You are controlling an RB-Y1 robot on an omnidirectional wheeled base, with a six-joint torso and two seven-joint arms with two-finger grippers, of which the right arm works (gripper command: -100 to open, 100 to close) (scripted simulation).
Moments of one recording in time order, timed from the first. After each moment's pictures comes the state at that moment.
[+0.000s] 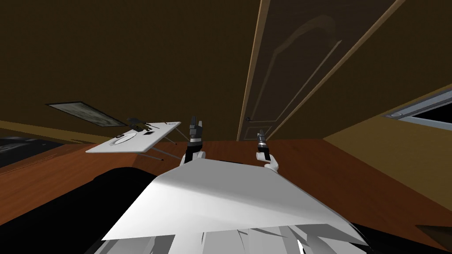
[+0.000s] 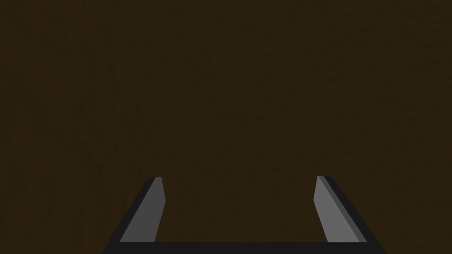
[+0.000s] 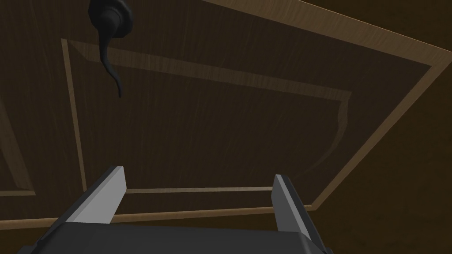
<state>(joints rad) 0.00 -0.17 -0.12 -1.20 -0.03 -0.63 0.02</state>
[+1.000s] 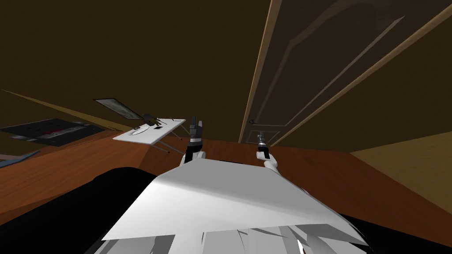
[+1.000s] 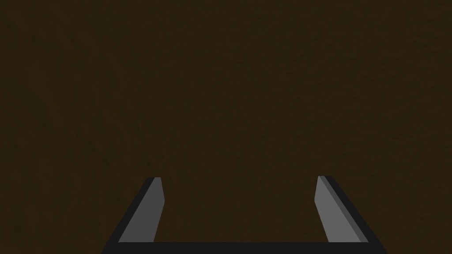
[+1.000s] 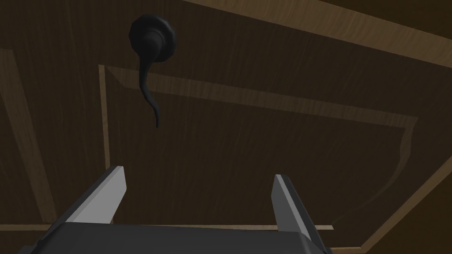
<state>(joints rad) -0.13 -0.20 -0.16 -0.92 -0.05 -0.67 0.01</state>
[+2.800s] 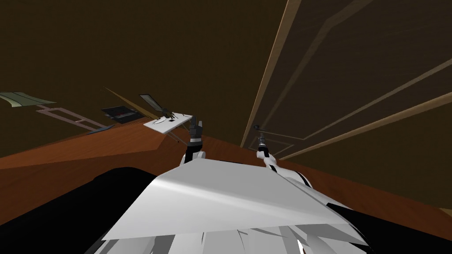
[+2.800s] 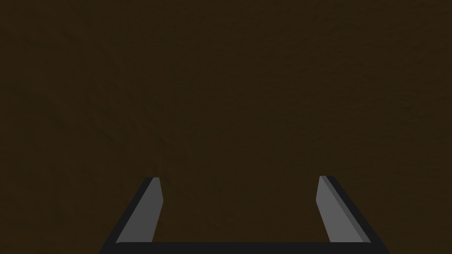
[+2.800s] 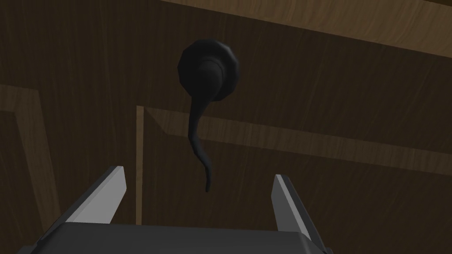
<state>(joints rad) -0.35 -0.24 -0.22 -0.44 -0.08 -0.74 -0.01</state>
